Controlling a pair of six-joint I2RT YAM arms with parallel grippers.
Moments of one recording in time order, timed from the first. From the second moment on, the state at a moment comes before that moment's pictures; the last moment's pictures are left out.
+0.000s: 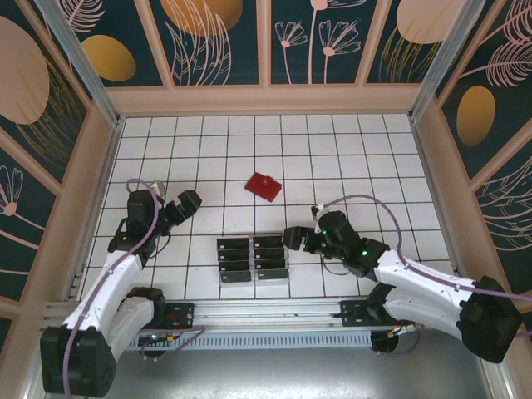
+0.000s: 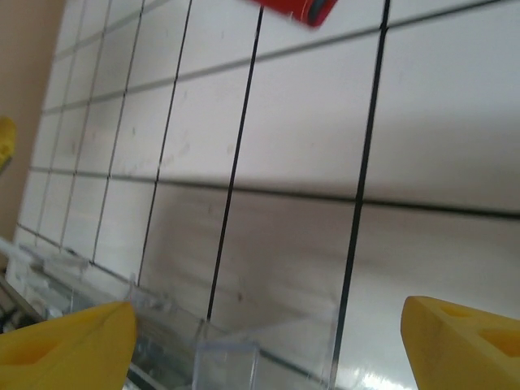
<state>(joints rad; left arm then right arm) -0.10 0.85 0.47 -0.23 0.30 -0.76 0.88 0.94 0.41 -0.13 -0.06 0.84</state>
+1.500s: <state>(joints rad) -0.69 0.88 0.42 -0.26 0.21 -1.06 1.12 1.11 0.53 -0.34 0.22 0.94</state>
